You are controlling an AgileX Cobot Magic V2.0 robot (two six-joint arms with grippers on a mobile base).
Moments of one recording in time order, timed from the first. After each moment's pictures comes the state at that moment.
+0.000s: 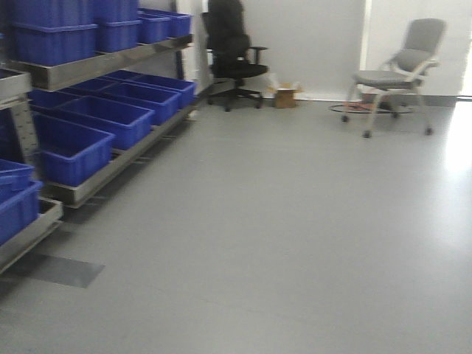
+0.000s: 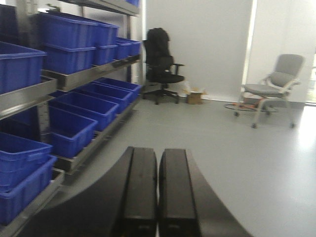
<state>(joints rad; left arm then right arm) -0.06 -0.01 0.01 0.10 -0.01 -0.20 0.15 0.42 -0.51 -0.16 0.21 0.28</state>
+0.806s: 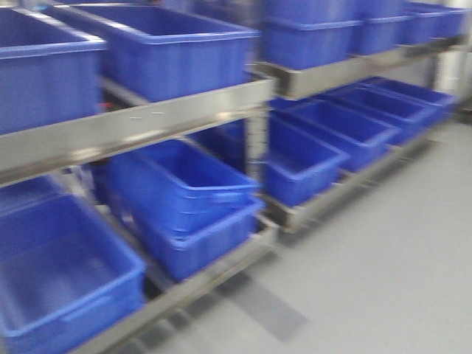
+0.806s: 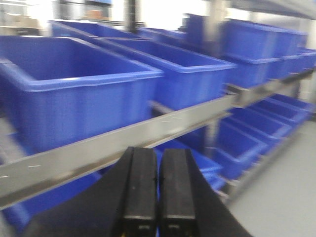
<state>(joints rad) -0.06 -0.01 0.01 0.10 -0.01 -0.20 0.15 0.42 -0.51 -0.16 0.21 0.28</state>
